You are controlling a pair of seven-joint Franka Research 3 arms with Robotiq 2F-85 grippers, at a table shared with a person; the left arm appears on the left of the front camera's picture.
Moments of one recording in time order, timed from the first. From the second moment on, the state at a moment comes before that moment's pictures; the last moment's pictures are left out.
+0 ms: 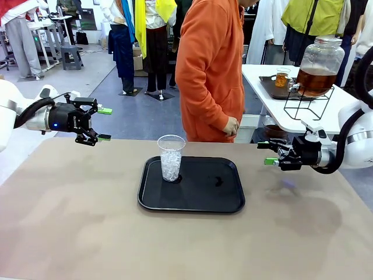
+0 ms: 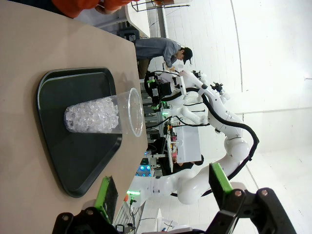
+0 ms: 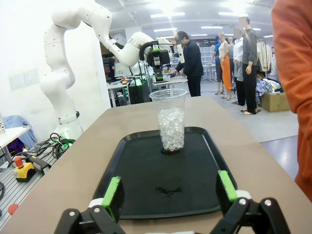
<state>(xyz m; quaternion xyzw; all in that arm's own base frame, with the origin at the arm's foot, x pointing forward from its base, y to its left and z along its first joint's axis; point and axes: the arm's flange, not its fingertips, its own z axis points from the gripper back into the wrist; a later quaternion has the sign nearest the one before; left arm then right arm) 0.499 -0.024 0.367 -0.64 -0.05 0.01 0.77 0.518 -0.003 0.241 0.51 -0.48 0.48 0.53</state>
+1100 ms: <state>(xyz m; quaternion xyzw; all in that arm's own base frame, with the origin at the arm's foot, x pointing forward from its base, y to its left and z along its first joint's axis) 0.499 -0.024 0.367 -0.64 -0.05 0.01 0.77 0.518 -0.003 0.241 0.51 -0.48 0.48 0.53</state>
